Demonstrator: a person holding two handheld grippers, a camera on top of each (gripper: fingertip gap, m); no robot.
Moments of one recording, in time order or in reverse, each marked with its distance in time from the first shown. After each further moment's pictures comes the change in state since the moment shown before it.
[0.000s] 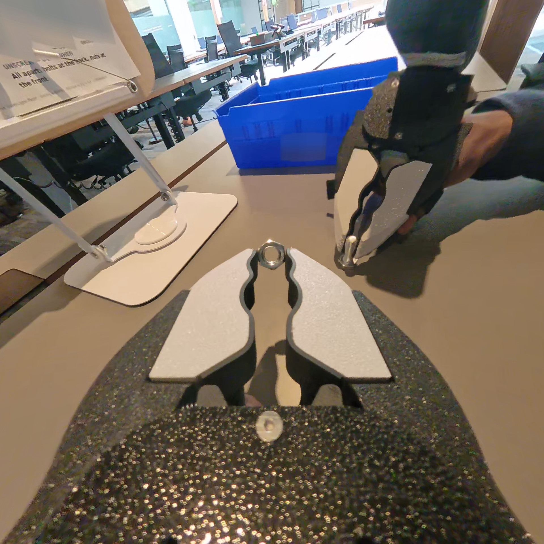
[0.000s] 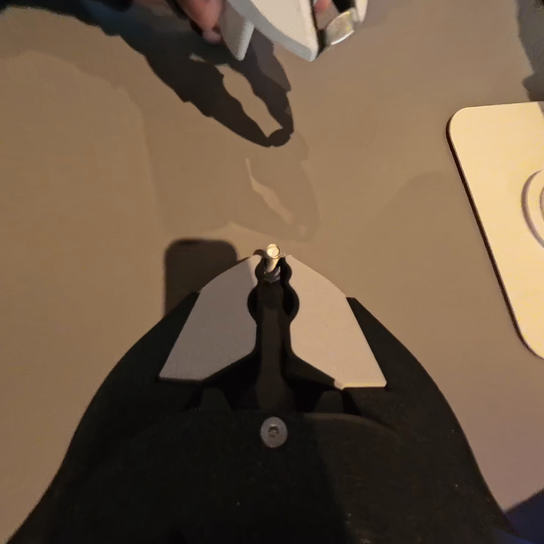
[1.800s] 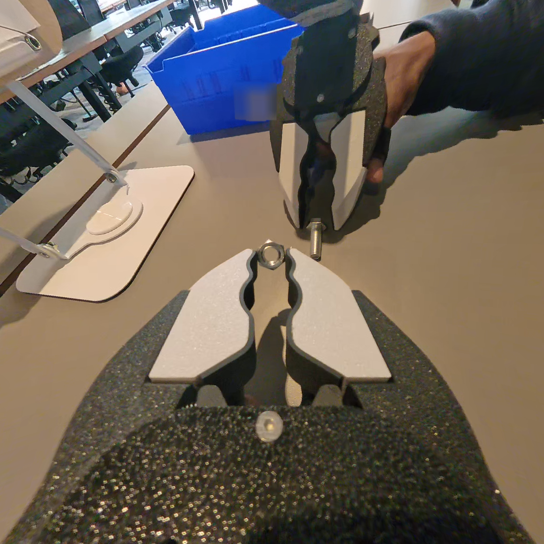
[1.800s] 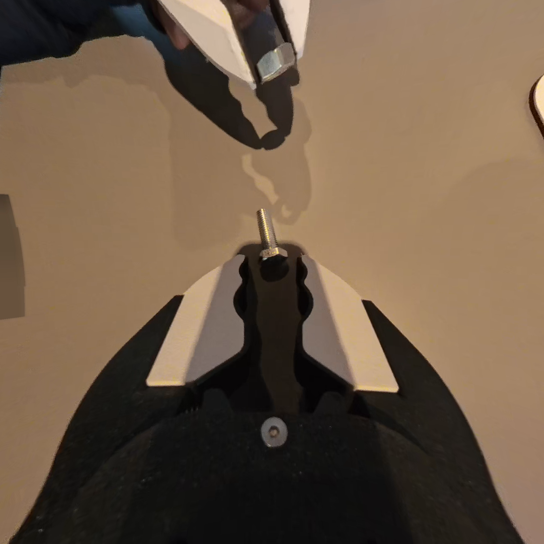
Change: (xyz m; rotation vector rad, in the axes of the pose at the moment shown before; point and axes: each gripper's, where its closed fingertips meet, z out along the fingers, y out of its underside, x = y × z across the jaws) left arm 0.019 0.023 -0.009 -0.125 0.169 0.091; right arm -0.008 0.000 0.017 0.008 -0.217 0.113
